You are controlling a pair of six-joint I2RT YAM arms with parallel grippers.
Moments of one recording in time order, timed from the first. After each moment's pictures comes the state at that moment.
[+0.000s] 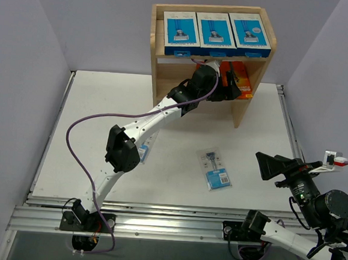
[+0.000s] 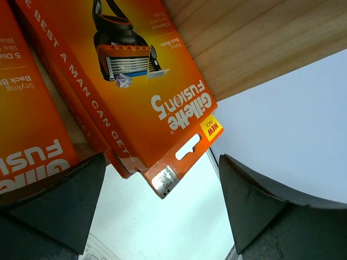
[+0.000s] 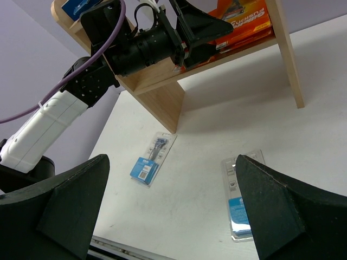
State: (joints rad) left arm -0.81 2.37 2.46 -0.35 0.04 -0.74; right arm 1.06 0.28 1.05 -0.79 0.74 0.60
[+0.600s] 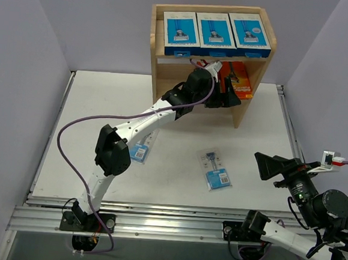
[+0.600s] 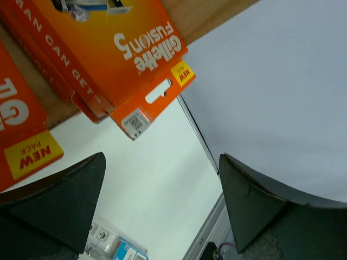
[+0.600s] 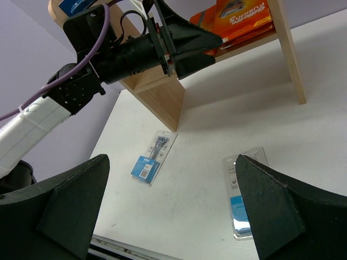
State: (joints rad) left arm -0.82 2.22 2.23 -0.28 0.18 -0.76; right arm 1.07 0.27 1.04 -0.79 0.75 0.62
